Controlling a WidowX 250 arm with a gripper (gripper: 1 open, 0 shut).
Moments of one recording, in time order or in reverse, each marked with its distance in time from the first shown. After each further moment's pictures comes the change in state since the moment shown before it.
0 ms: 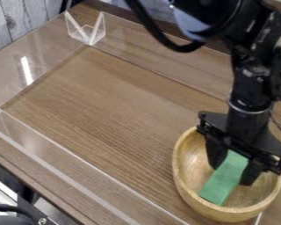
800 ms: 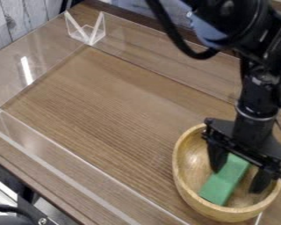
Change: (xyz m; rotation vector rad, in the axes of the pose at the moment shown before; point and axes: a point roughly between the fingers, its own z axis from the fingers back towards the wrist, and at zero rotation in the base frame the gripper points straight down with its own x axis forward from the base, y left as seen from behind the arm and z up) arm 0.009 0.001 -0.018 -0.001 0.031 0.039
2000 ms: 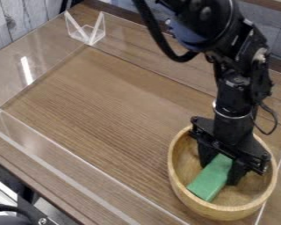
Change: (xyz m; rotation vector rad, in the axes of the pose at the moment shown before) arm -0.004 0.024 -0.014 -0.003 0.028 -0.094
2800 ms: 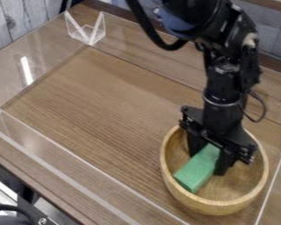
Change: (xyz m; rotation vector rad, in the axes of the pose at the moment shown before) arm -0.001 0.018 0.011 -0.001 0.010 -0.027
